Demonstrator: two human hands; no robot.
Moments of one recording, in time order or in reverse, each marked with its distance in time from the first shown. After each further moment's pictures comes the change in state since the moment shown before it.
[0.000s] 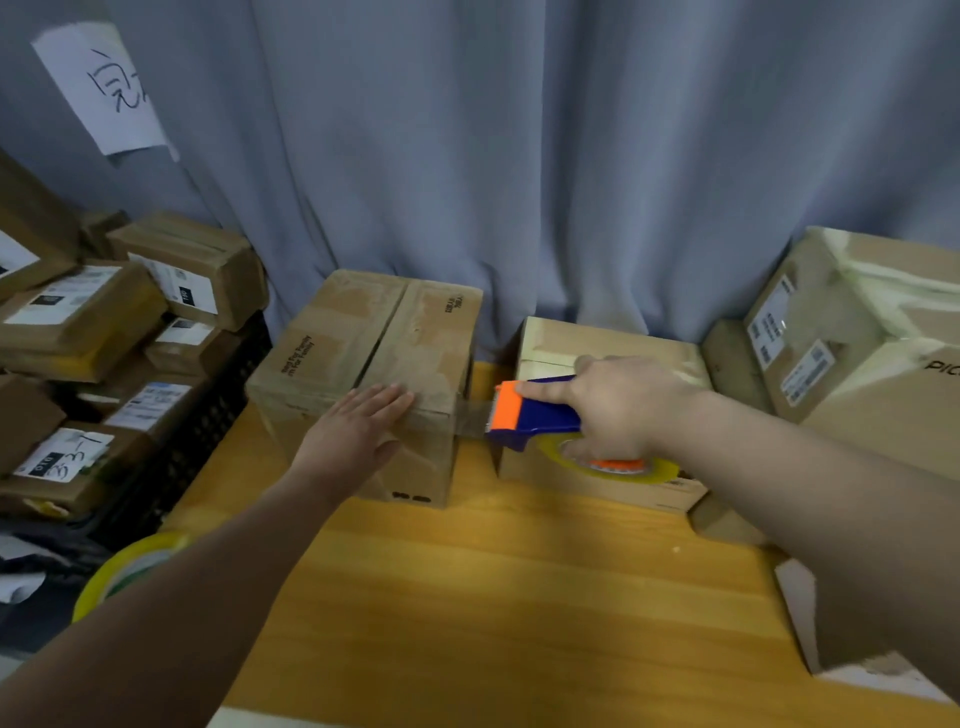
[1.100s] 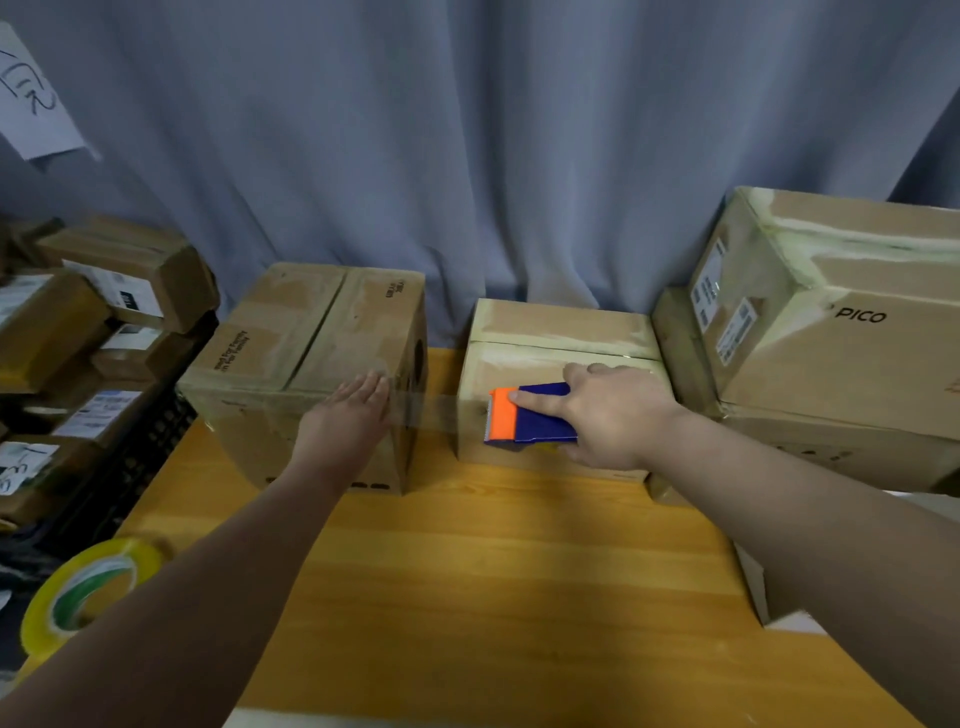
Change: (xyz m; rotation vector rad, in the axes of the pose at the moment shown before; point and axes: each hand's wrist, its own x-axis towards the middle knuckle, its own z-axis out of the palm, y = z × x) left_hand 0.021 0.071 0.006 0.135 0.034 -0.090; right_hand -0.049 0.039 0.063 -0.042 0.031 -0.004
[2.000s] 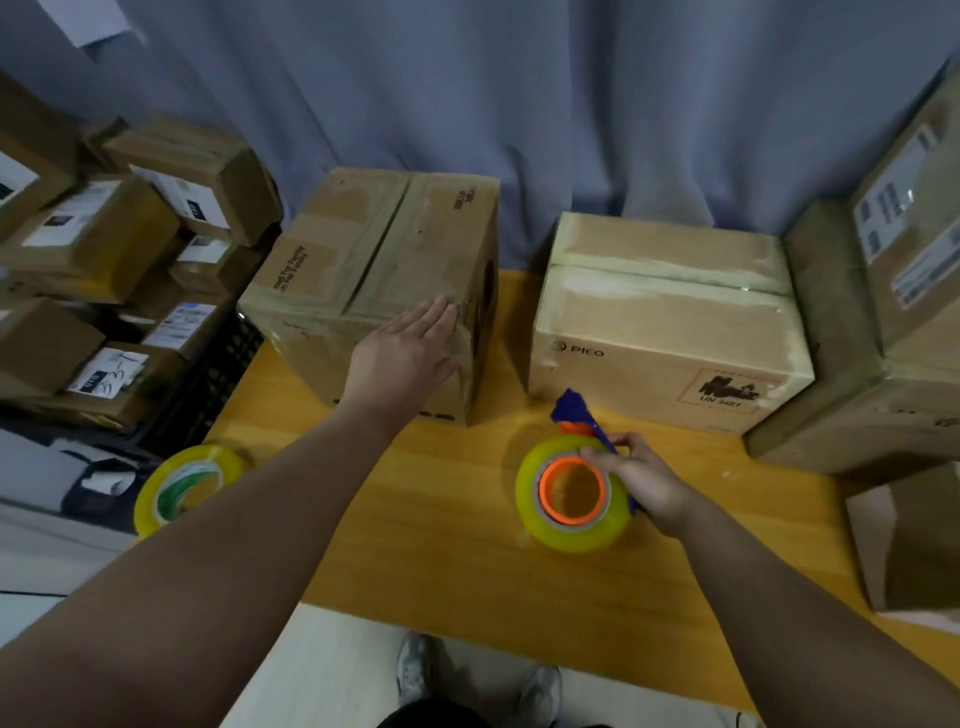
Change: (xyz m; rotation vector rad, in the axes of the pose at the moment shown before) left_hand -0.006 -0.011 0.005 -0.005 0.052 0.043; right_hand 0.023 -0.080 0.170 1.876 -0.374 0.747
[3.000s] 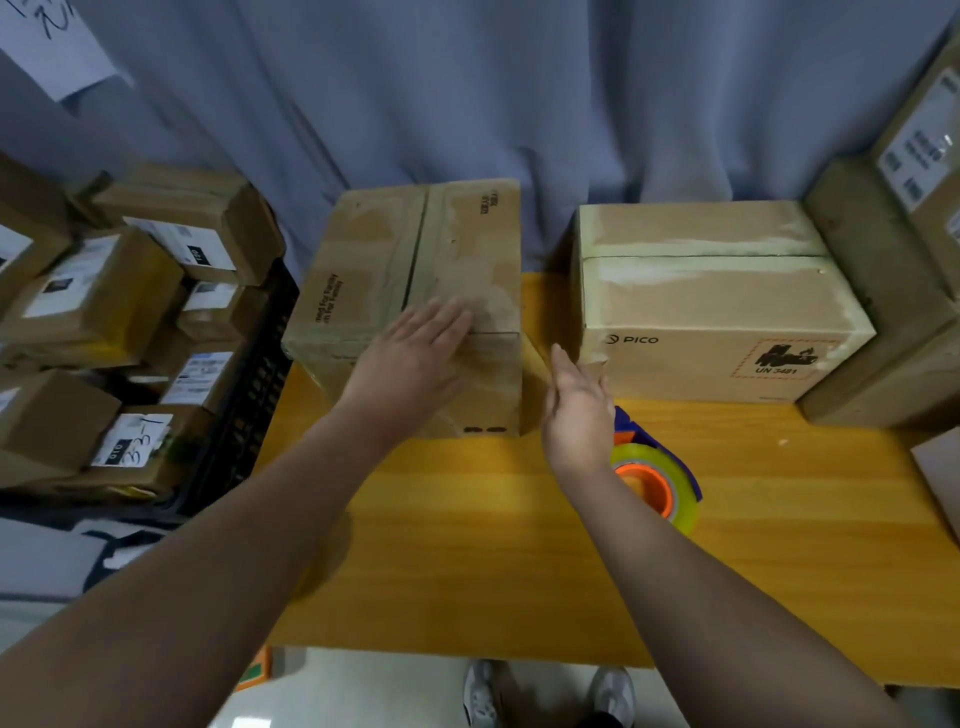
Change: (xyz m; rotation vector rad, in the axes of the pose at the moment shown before) left_hand -0.002 -0.075 -0.020 0.012 -0.164 0.218; right_hand 0.030 -0.063 0.164 -0.507 0.810 -0.670
